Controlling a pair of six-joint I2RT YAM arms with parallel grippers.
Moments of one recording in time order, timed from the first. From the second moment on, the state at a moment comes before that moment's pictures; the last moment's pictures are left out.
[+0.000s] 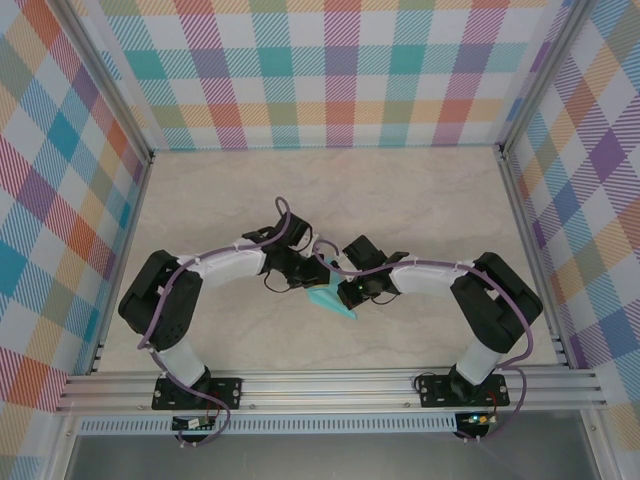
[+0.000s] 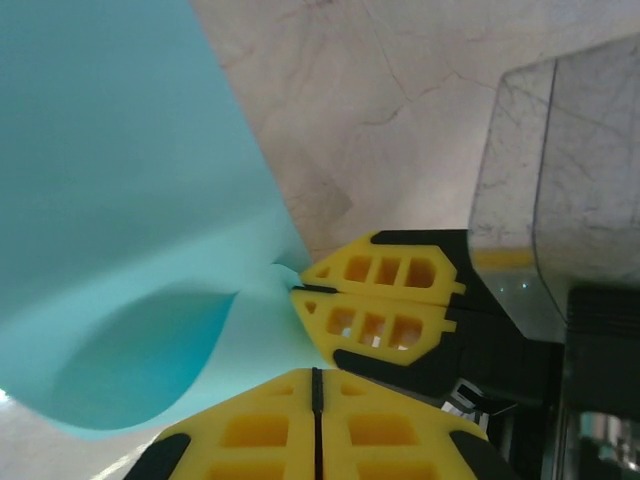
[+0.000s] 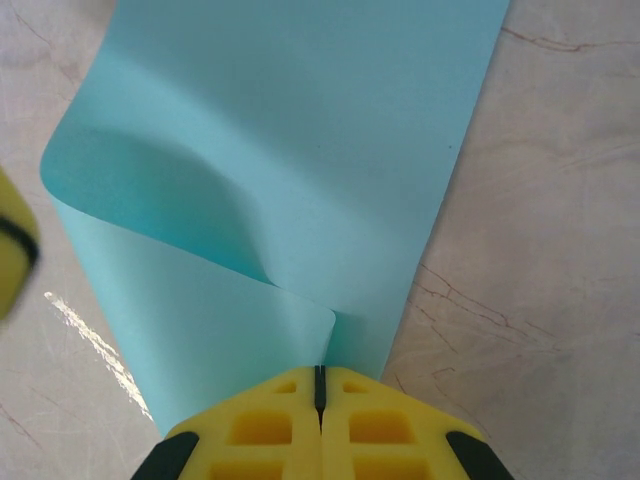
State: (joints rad) left arm -0.63 1.71 1.02 -0.39 0.55 -0.67; right arm 0.75 1.67 0.84 -0.32 -0.22 0.20
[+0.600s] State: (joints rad) left arm -0.64 1.78 0.96 -0.37 0.53 -0.69; right arm 0.75 1.67 0.84 -0.32 -0.22 0.19
